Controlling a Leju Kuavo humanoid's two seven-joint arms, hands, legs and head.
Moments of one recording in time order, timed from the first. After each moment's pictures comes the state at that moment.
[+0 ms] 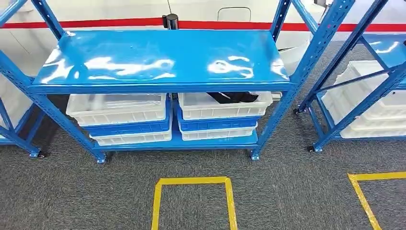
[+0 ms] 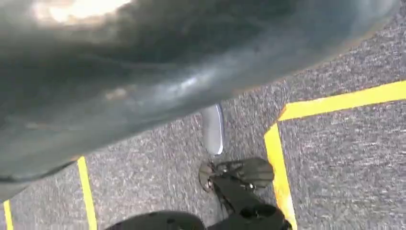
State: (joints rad) left arm -0.06 -0.12 1.15 -0.21 -1.31 0.18 -0.39; right arm -0.01 0.14 -0.34 -0.19 0.71 -0.12 0.04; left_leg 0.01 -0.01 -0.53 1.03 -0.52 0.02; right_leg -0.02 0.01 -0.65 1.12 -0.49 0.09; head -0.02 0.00
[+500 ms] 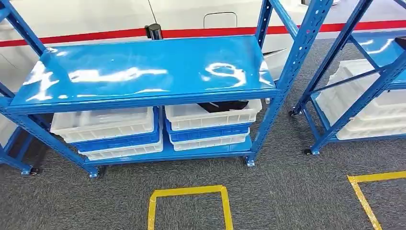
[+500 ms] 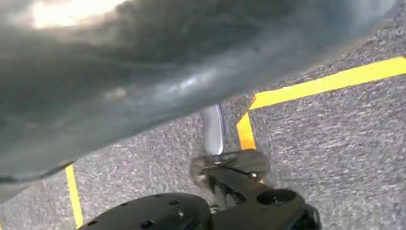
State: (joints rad) left arm -0.06 -0.13 1.15 -0.21 -1.31 0.18 -0.39; right arm -0.01 0.14 -0.35 -0.19 0.71 -0.12 0.03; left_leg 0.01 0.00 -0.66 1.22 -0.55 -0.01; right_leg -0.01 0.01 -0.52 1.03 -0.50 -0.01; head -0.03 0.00
